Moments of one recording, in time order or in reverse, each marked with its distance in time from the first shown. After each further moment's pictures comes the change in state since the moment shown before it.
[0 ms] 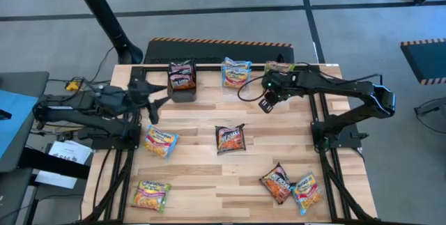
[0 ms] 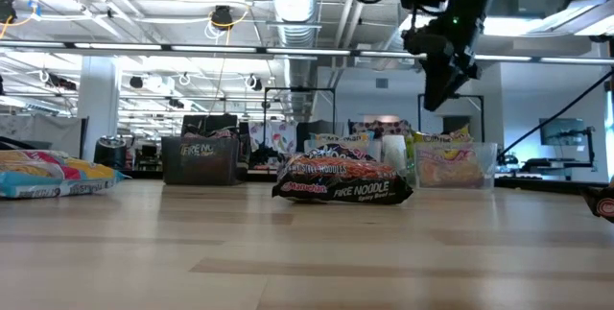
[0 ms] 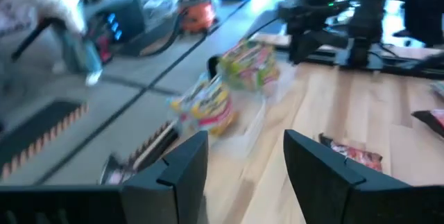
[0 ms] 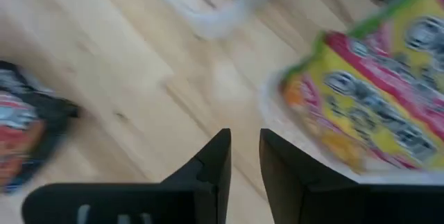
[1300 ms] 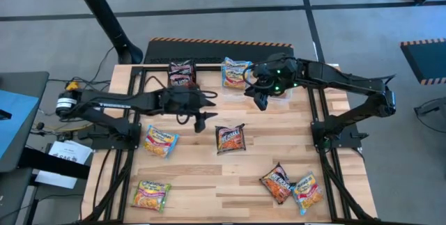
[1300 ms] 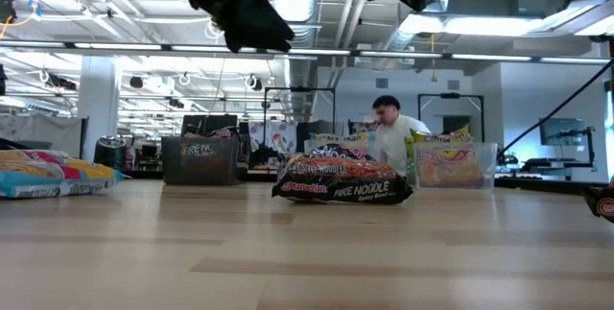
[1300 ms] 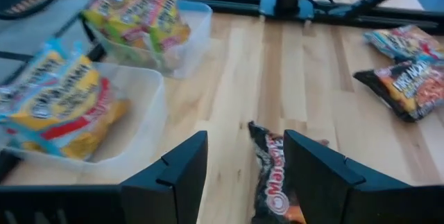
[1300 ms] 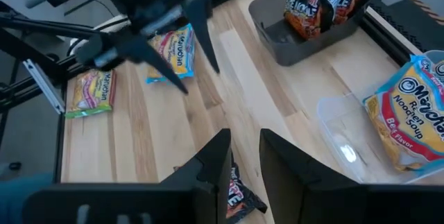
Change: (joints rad) left arm 0.199 0.646 0.000 0.505 0.524 0.006; right arm 0.116 0.000 0.368 0.121 -0.290 -0.071
